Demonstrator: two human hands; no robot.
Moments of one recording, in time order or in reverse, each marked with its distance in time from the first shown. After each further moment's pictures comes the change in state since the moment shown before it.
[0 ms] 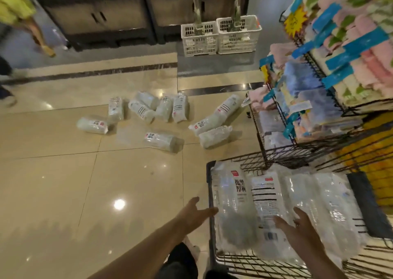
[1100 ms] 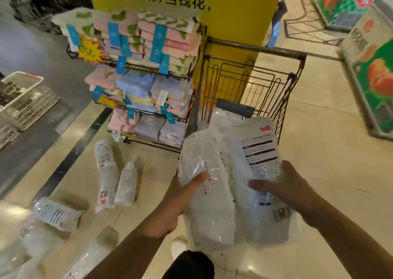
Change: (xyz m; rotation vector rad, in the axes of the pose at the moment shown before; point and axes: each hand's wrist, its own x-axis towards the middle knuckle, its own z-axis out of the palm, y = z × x) left_hand 0.029 0.149 -0.093 0.428 -0.753 0.342; right_hand -0.208 -0.121 0.105 0.699 0.593 0.148
